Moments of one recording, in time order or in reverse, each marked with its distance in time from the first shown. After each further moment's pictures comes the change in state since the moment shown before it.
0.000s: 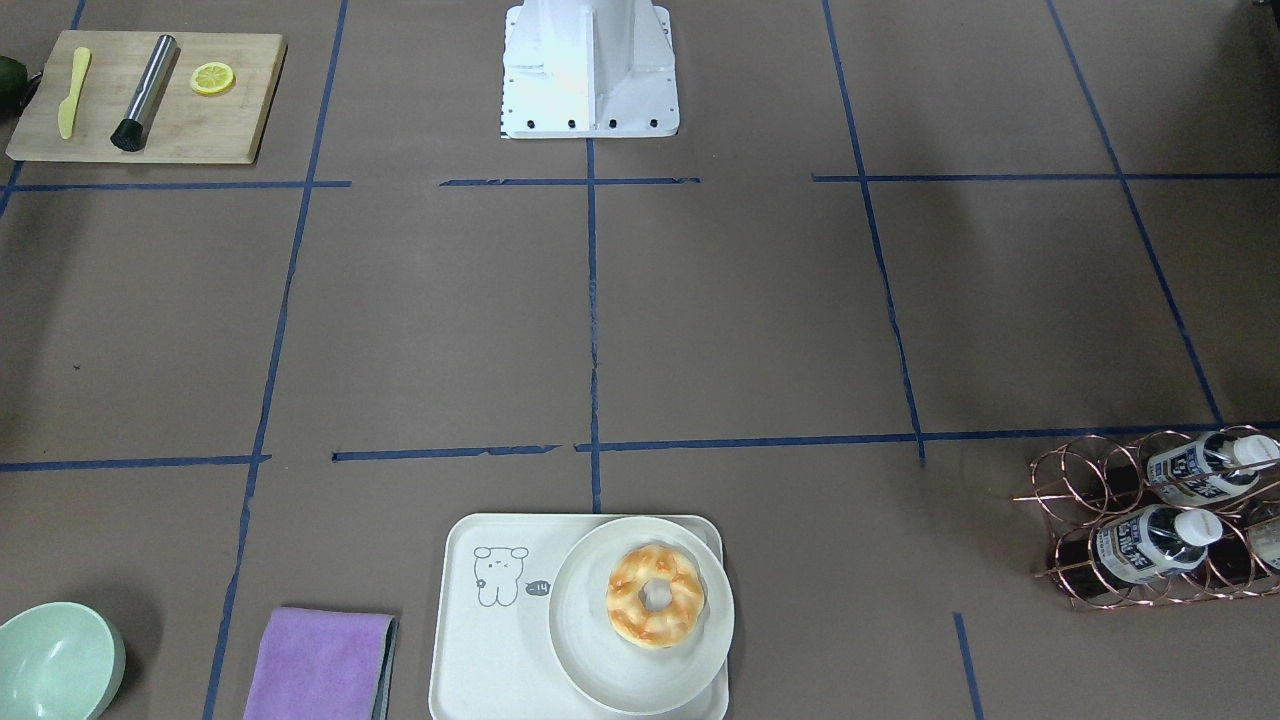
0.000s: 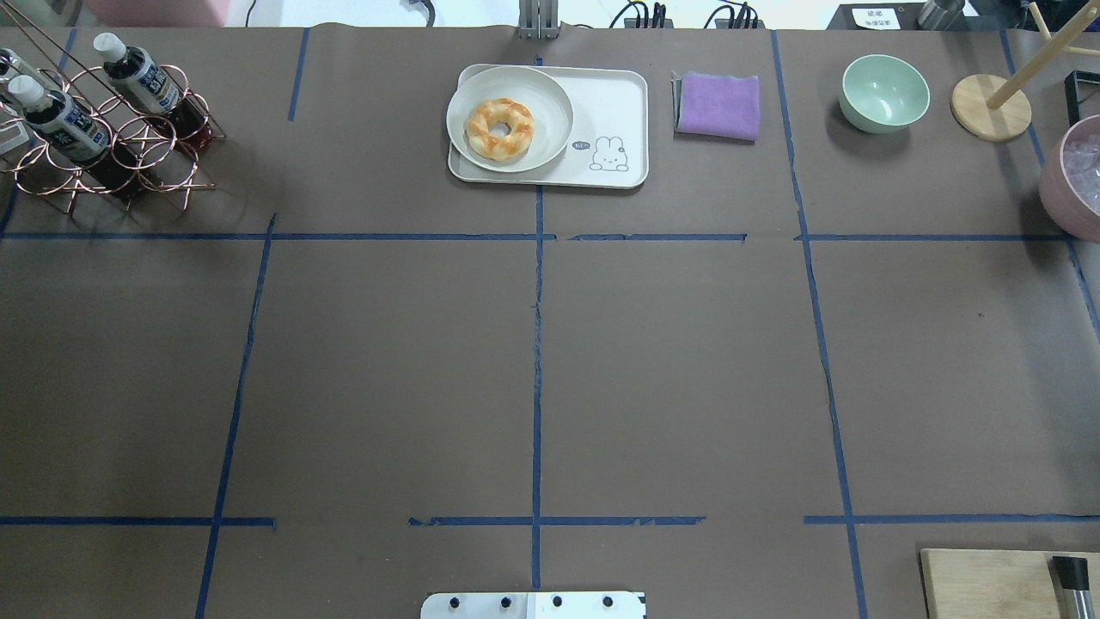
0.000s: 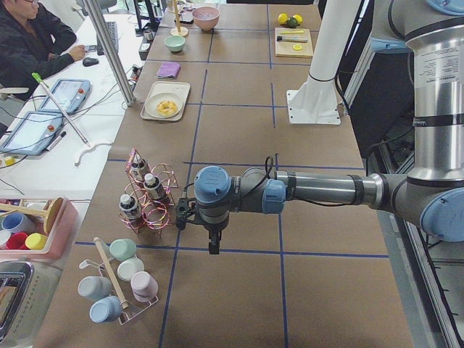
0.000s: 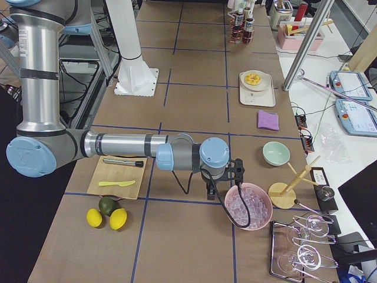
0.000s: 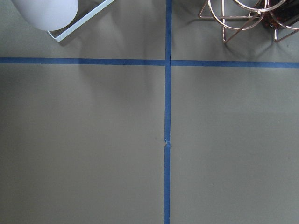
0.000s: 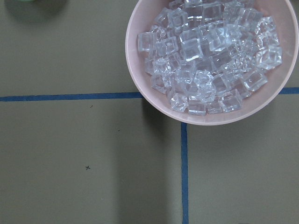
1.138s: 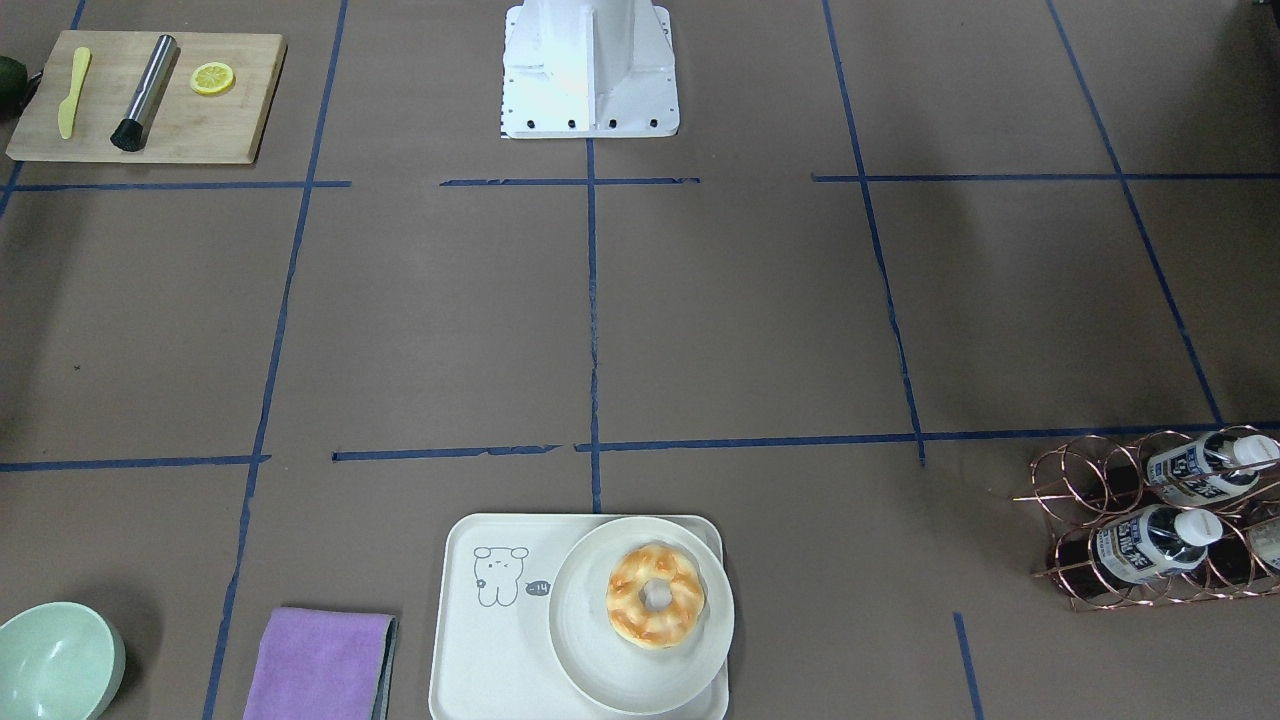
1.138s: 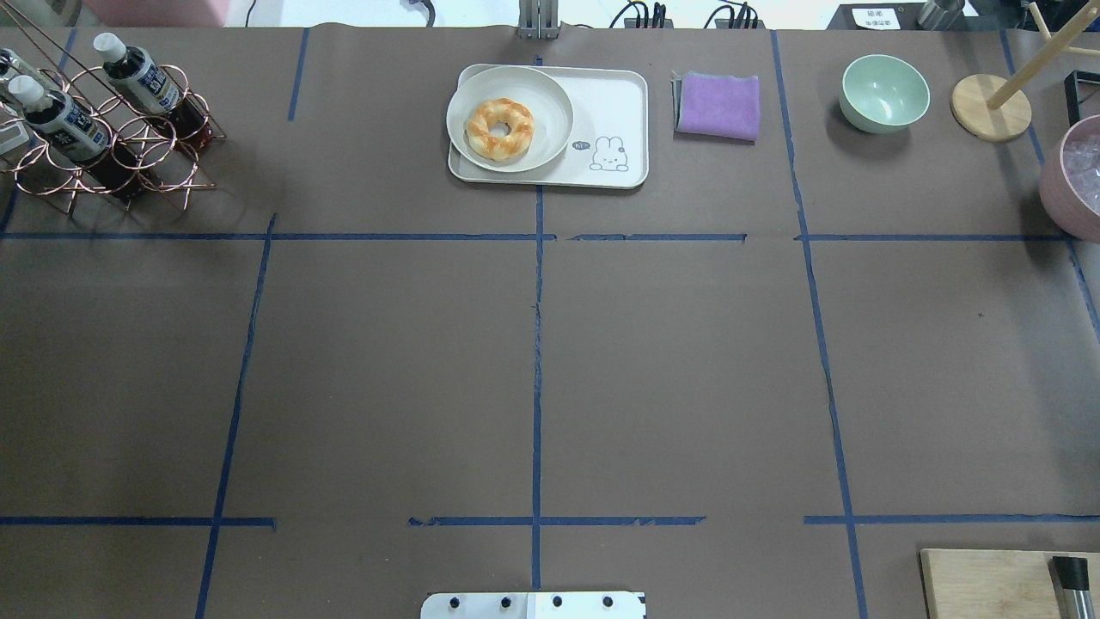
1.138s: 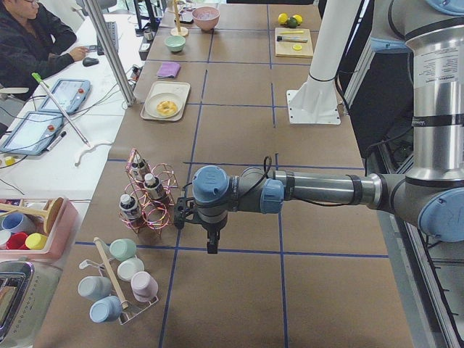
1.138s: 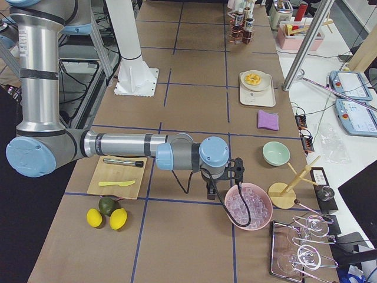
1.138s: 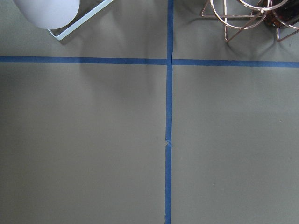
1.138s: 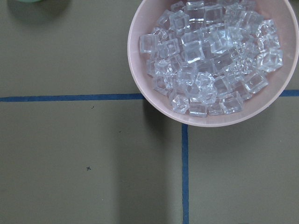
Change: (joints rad) left arm 0.000 -0.012 0.006 0.000 -0.001 0.001; right arm 0.000 -0.001 0.005 0.008 -0.001 0.001
